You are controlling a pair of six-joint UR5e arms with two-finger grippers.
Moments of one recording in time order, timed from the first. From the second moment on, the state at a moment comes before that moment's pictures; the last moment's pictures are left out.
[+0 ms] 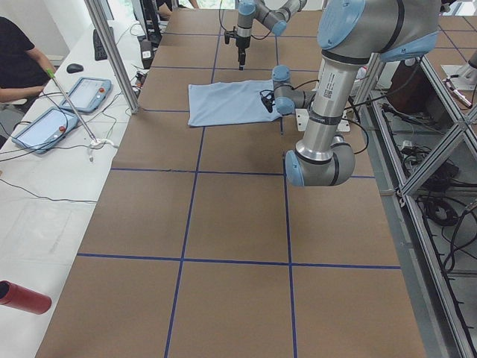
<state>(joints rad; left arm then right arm) -0.22 -2.09 -1.81 -1.84 -1.91 -1.97 0.63 -1.26 1.97 -1.49 1.93 1.05</state>
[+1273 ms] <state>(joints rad) -0.23 -2.10 -1.85 -1.74 -1.91 -1.92 0.27 -1.25 2.01 -1.49 1.70 1.80</state>
